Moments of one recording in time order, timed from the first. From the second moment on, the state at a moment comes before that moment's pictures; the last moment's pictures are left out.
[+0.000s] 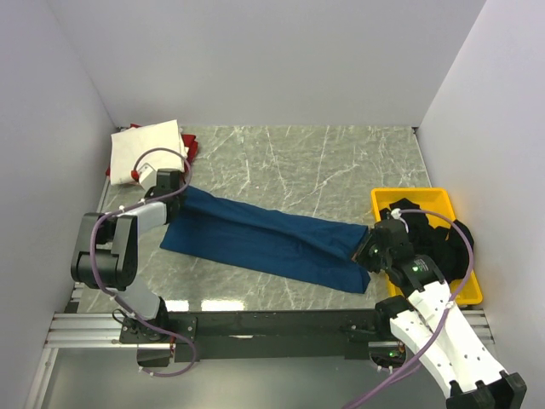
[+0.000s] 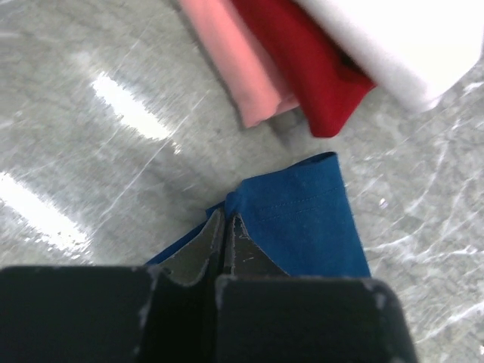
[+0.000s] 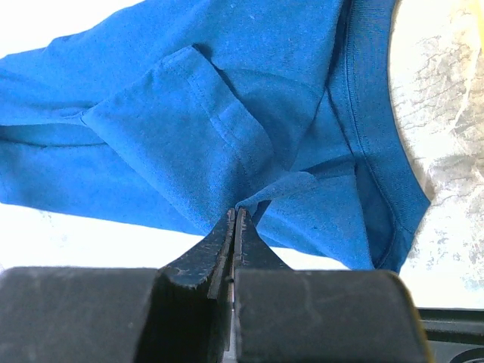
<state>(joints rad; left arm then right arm) -0.09 1.63 0.79 0.06 -0.41 -0.84 0.31 0.60 0.54 -0.78 0.01 0.85</state>
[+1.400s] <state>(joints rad) -0.32 1.59 0.82 0.01 -0.38 -0.90 0.35 1.17 0.61 -0.35 0.09 0.79</state>
